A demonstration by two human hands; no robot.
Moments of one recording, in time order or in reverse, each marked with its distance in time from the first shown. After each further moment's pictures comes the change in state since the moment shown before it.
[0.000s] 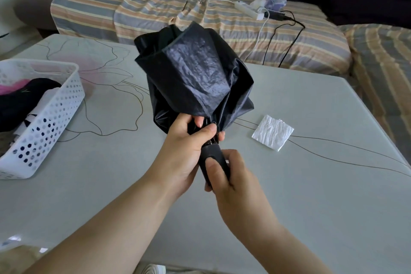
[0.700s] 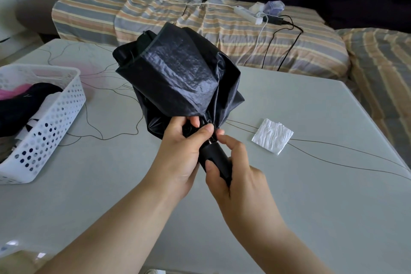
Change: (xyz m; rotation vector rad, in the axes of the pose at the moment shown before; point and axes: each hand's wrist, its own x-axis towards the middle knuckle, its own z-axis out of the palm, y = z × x) left_hand -0.008 0.013 0.004 0.000 0.031 0.037; right_hand 0.005 0.006 -0.003 -0.278 0.159 -0.362
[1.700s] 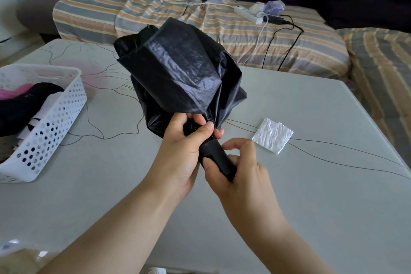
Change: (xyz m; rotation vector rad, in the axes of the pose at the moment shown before) left_hand -0.004 0.002 0.002 -0.044 0.018 -0.034; right_hand 0.004 -0.010 -0.004 0.184 0.009 0.149
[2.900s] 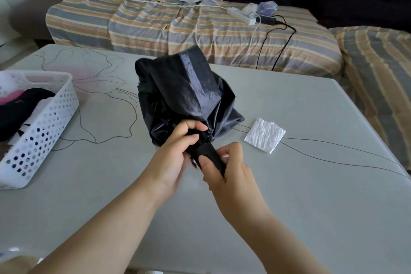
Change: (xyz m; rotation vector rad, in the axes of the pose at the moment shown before) left_hand 0.011 -0.018 -0.016 0.318 -0.123 -0.064; right_hand 0.007 0.017 -0.004 0.059 -0.081 0.199
